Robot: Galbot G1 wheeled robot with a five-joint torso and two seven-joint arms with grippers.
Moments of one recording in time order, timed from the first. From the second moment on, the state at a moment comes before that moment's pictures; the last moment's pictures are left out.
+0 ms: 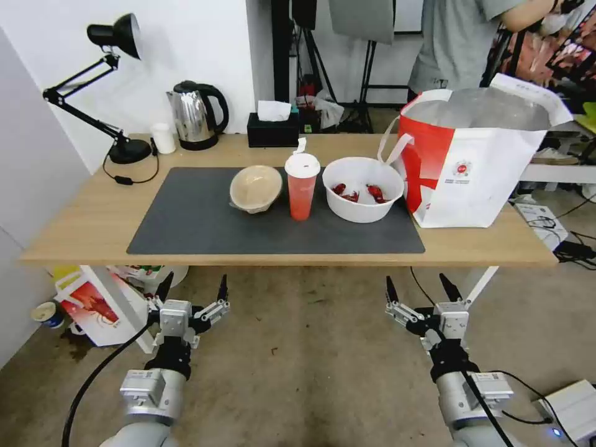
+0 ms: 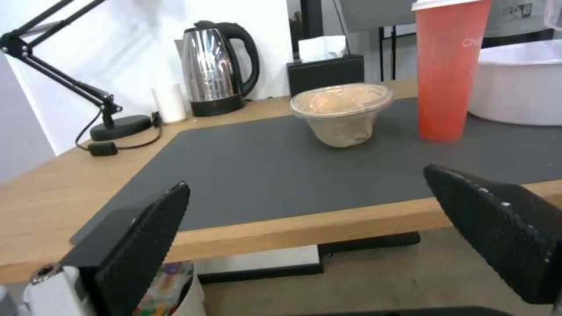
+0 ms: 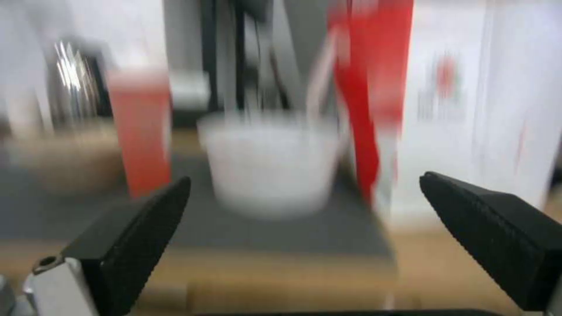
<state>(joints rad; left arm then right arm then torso) 1.80 -1.50 -0.55 -2.30 0.00 0.00 0.00 -1.76 1.45 0.50 2.34 -0.01 0.09 0.07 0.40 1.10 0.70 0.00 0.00</state>
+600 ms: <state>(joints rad) 1.80 -1.50 -0.55 -2.30 0.00 0.00 0.00 -1.69 1.29 0.40 2.50 0.01 0.26 0.17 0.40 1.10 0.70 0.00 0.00</state>
